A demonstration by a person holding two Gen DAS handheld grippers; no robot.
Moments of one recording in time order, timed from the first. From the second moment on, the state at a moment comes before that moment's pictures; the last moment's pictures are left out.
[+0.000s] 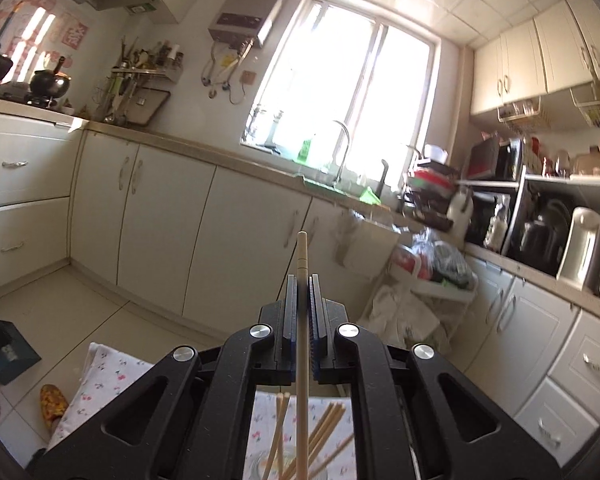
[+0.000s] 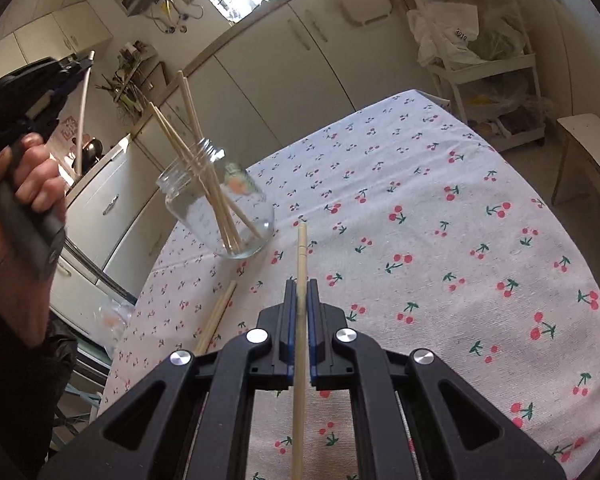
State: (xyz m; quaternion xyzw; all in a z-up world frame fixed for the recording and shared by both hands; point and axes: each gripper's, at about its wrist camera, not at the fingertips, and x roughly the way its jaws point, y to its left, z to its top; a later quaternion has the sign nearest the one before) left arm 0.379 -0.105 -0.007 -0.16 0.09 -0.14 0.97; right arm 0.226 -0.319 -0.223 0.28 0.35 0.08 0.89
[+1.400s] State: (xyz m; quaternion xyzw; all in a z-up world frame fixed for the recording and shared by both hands) left arm 0.397 -0.130 -0.095 -0.13 0.06 -0.08 0.99; right arm 0.219 -0.326 -0.220 0.30 0.33 0.09 0.89
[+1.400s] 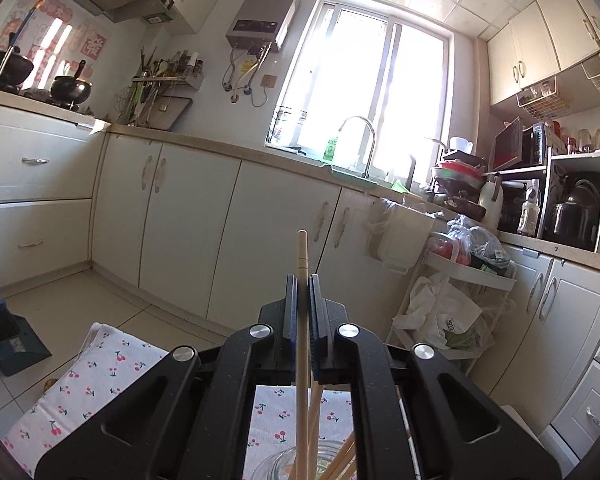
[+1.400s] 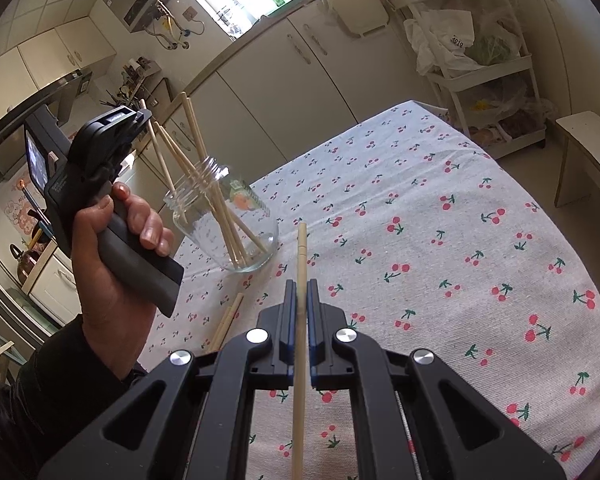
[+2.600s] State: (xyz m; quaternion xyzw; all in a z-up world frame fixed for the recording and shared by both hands) left arm 0.298 -0.021 -0.162 -0.10 0.21 -0.02 0.97; right arm 0.291 -0.292 -0.083 0.27 0.12 0.10 0.95
